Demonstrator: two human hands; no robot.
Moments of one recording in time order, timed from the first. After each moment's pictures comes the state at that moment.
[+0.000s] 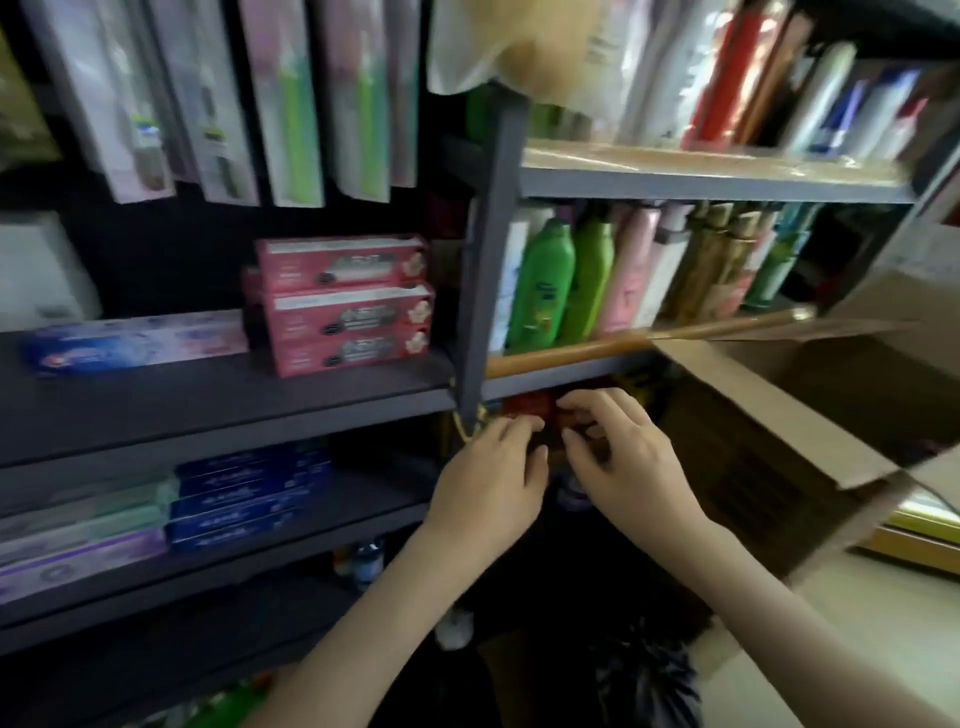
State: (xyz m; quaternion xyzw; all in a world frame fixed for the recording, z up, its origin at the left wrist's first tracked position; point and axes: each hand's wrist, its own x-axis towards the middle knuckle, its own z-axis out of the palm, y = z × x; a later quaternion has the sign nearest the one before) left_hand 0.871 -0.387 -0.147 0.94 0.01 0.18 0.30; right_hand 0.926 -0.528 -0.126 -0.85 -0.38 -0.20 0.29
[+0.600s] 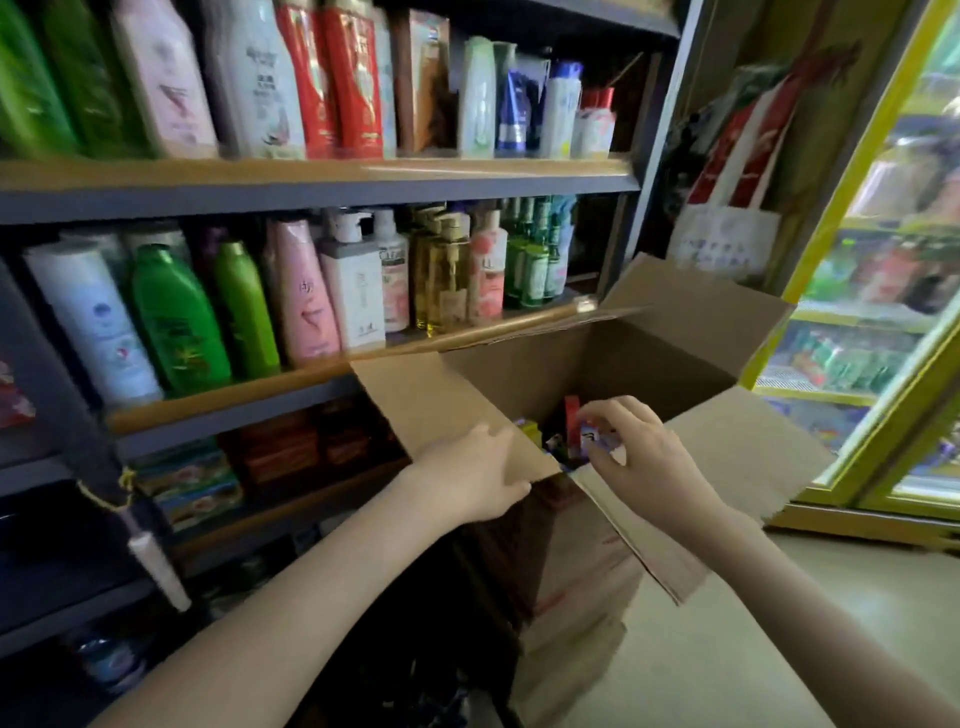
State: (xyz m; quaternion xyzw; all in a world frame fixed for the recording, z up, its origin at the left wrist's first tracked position) left_hand 1.080 -0.729 -0.112 0.99 -0.06 -0.08 0.09; right_hand 1.114 -0.922 -0.118 -0.92 -0.28 -0.12 0.24
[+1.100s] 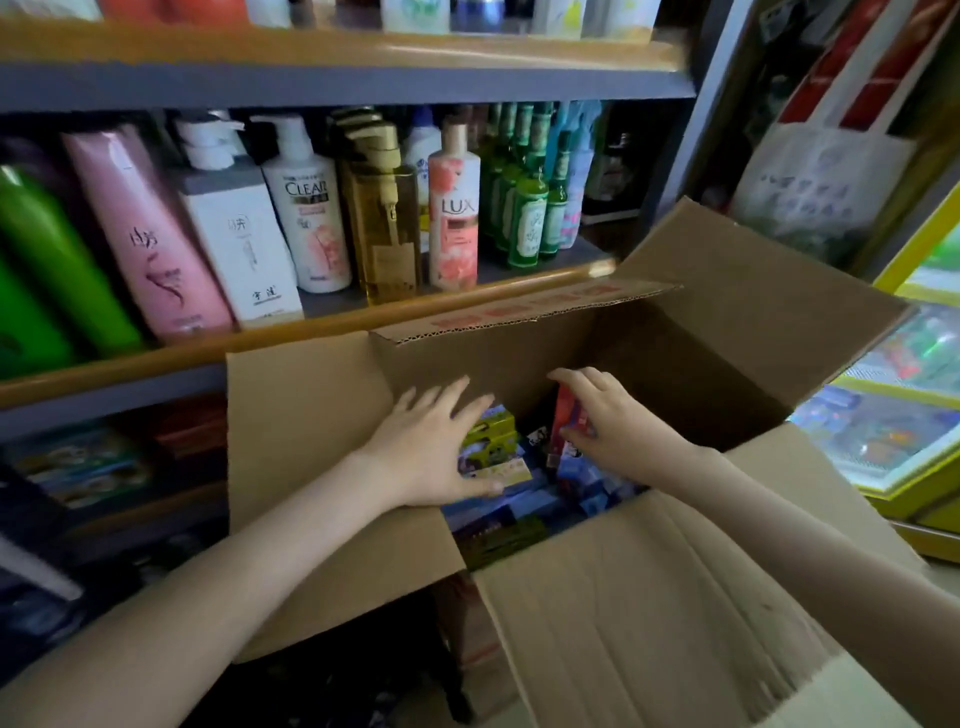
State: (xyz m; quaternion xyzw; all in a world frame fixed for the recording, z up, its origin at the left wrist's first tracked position) left_hand 1.252 -0.749 -0.174 0.99 -0.04 -0.09 0.04; right_hand 1.343 -0.958 -0.164 -0.91 -0.38 0.05 0.14
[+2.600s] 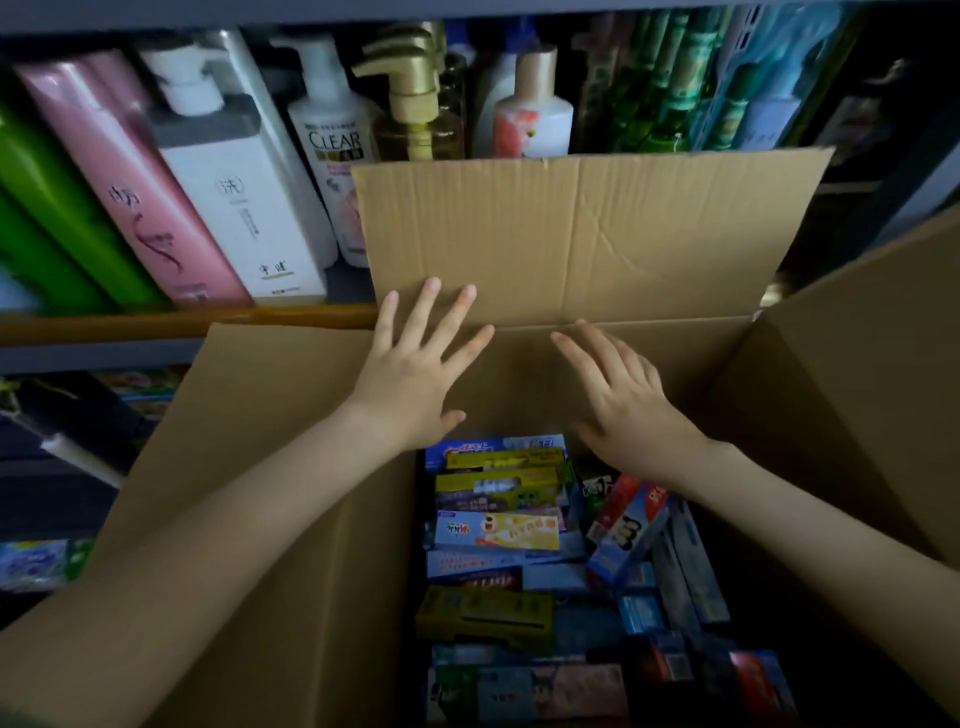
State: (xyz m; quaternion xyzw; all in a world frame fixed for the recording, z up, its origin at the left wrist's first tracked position) left_hand 1.360 -0.708 -0.199 0.97 0.14 -0.02 -0.19; right_hand 1.506 -0.902 -0.211 -0.83 -0.55 0.03 0.07
